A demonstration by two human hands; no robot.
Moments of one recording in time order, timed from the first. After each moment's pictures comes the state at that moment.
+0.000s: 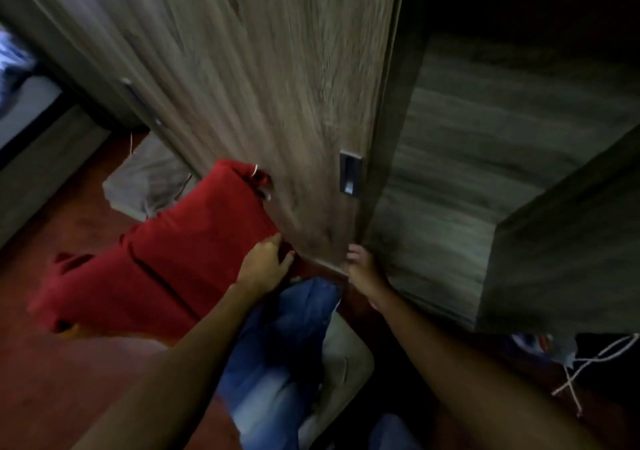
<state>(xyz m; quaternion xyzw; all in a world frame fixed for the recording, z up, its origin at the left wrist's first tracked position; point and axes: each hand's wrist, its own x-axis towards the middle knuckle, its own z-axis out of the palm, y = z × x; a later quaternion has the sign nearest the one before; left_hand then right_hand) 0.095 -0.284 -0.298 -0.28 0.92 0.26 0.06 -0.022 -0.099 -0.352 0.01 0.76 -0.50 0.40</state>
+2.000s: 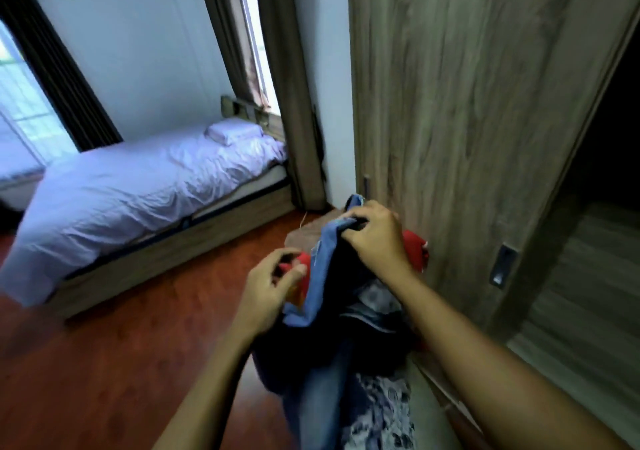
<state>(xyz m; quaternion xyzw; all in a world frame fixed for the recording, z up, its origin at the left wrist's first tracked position) 0.454 -0.221 -0.017 -0.36 0.77 0.35 -0.39 0.252 -0.182 0.016 -0.52 0.64 -0.56 0.05</state>
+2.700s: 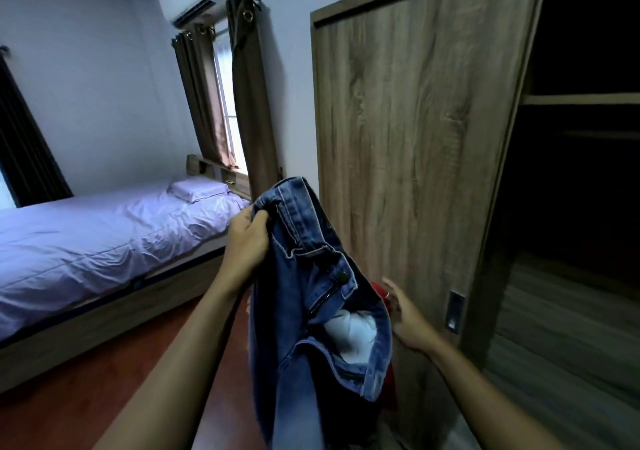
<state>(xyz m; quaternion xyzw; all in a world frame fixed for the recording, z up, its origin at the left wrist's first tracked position) 0.398 -0.241 0.127 -0.32 0.66 0.41 -0.54 0.181 -0.090 -0.015 -0.45 0.74 -0.41 0.28</state>
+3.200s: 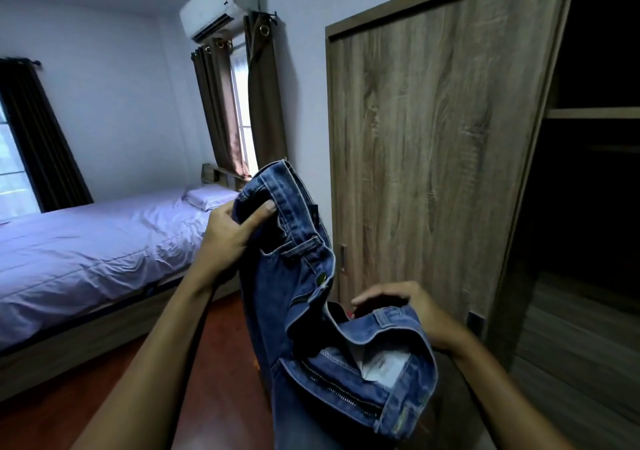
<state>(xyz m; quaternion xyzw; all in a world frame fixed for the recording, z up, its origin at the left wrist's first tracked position) 0.436 -0.254 0.161 -0.23 0.69 0.42 -0.54 0.207 -0.082 0.074 -0.68 0.51 -0.46 0.23</state>
